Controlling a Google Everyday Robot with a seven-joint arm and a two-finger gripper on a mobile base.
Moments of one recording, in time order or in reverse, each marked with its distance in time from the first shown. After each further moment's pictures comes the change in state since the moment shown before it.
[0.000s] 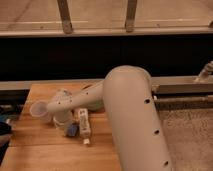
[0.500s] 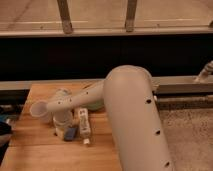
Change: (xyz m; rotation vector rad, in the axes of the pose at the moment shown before) arm 0.001 0.002 -0.004 -0.003 0.002 -0.002
